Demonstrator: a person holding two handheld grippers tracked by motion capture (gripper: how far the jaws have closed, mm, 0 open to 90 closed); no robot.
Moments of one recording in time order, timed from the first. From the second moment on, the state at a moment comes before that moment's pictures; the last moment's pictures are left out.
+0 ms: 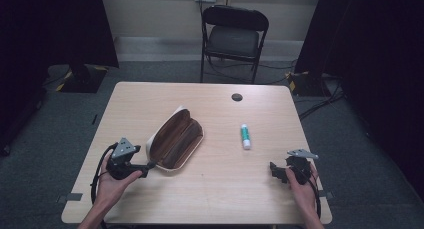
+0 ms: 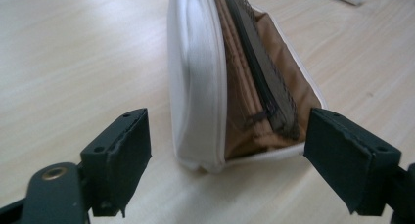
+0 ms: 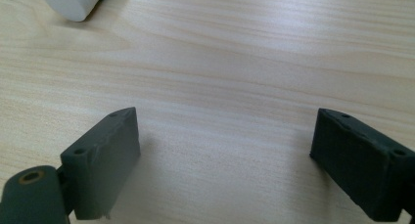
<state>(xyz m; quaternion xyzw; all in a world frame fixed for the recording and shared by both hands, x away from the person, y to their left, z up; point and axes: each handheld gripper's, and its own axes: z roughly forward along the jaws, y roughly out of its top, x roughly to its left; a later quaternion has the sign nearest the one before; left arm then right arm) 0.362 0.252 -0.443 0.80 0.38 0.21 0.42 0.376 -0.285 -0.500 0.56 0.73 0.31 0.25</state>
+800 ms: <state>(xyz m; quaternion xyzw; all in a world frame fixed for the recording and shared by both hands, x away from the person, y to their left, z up) 0.397 0.238 -0.448 0.79 0.40 0.23 0.40 0.377 -0.284 -0.500 0.56 0.73 0.31 0.25</state>
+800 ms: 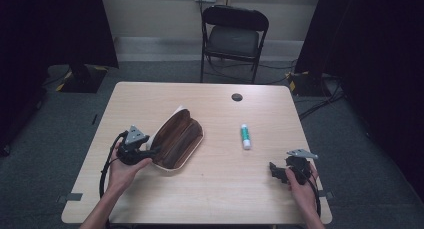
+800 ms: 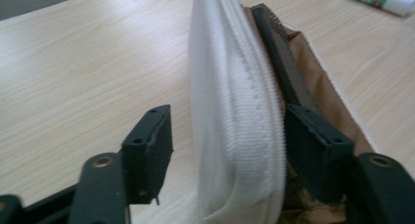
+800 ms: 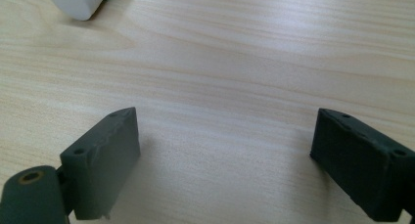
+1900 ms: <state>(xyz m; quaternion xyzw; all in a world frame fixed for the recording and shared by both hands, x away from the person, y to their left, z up) 0.396 0.257 -0.444 0.75 0.43 0.21 0.46 0.377 -0.284 -0.500 0.55 0.73 0.31 0.25</state>
